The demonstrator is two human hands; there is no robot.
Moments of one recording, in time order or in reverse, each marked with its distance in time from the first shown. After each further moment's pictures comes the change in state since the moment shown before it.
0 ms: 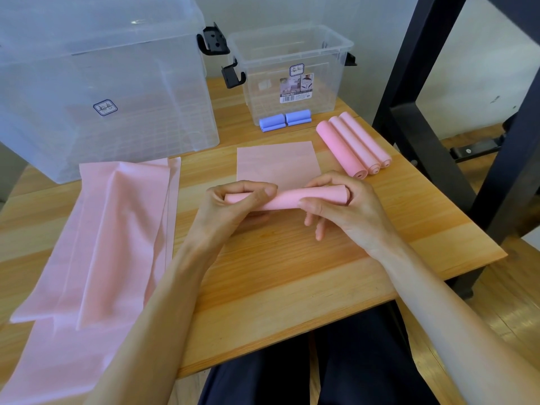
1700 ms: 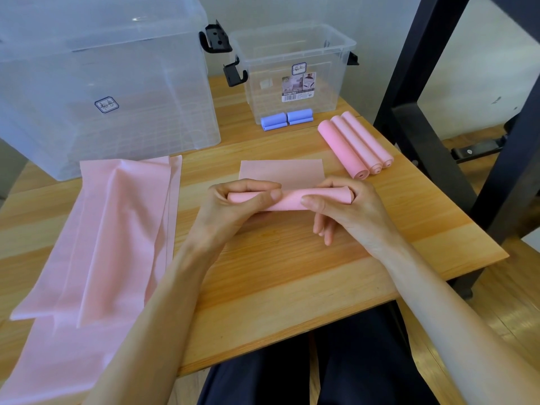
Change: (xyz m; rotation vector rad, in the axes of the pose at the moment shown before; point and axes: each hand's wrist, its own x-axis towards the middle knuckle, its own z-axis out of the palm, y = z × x) left_hand 0.001 -0.001 -0.001 0.034 -0.020 0.039; right_hand 0.000 -0.001 -0.001 -0.027 0.004 0.041
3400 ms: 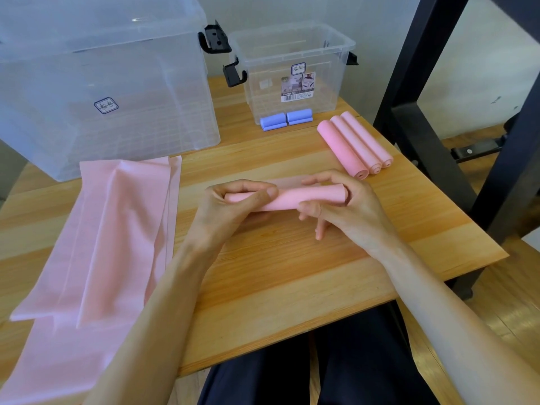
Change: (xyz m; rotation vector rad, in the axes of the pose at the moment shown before) left_hand 0.002 -0.002 -0.001 -0.032 0.034 -0.016; right_hand -0.002 -0.003 0.001 -0.028 -0.013 -0.020
